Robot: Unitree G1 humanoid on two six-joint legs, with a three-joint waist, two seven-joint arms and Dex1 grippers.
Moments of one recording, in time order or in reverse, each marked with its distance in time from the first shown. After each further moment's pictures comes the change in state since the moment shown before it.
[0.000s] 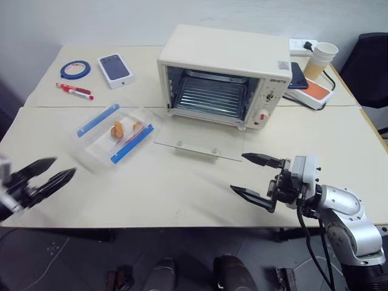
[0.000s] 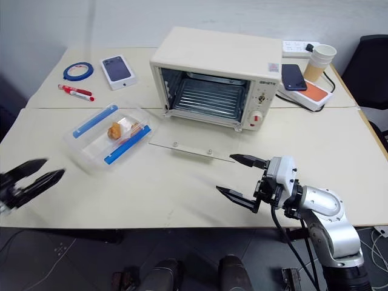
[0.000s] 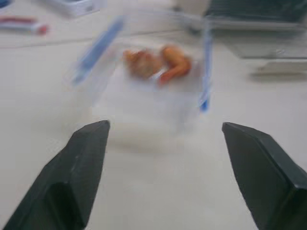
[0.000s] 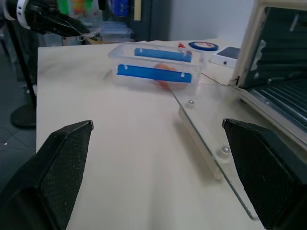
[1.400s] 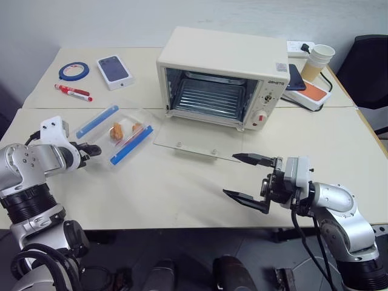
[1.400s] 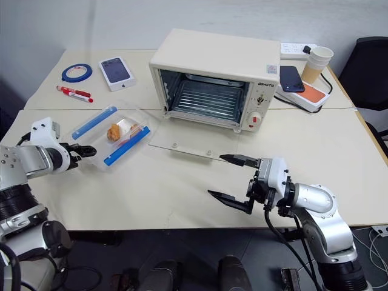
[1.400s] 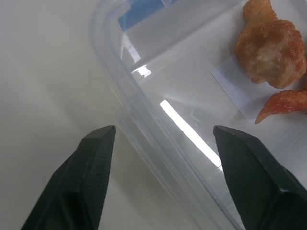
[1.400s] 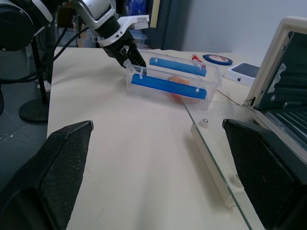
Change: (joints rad) left arm -0.955 -0.104 -0.357 0.136 0.203 1.061 0.955; right arm -0.004 -0.023 0.032 -0.020 -0.009 -0.028 -0.002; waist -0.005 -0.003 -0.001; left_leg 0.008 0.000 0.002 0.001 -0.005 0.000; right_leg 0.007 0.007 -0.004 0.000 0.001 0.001
